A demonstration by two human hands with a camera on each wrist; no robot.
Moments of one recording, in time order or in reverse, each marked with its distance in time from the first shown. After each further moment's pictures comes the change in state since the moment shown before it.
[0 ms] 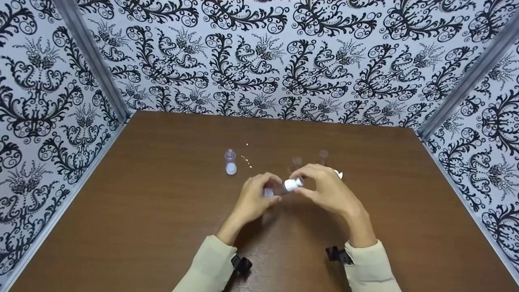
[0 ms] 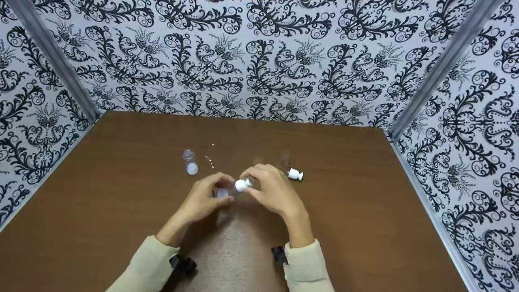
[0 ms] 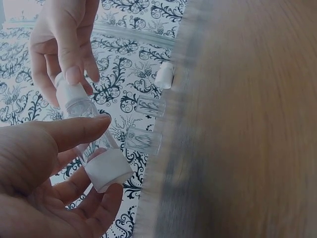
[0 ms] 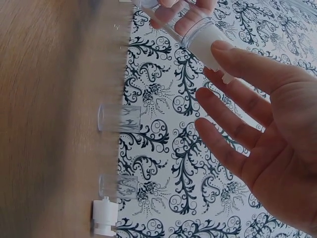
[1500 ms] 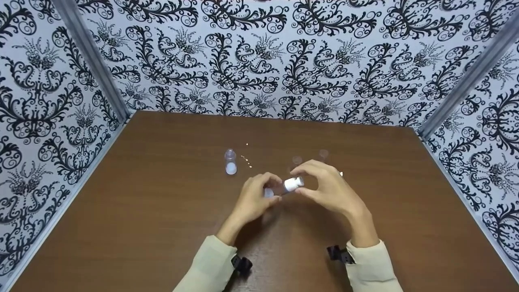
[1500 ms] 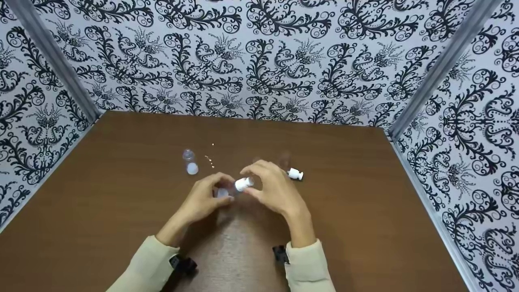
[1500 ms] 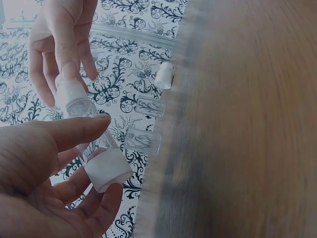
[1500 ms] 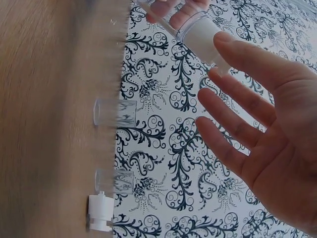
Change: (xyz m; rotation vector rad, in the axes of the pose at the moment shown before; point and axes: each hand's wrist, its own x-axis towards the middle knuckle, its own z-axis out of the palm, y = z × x) left_hand 0.000 0.000 -0.002 -0.011 0.005 0.010; right_hand -0.001 0.001 -0.003 0.036 0.028 -0.001
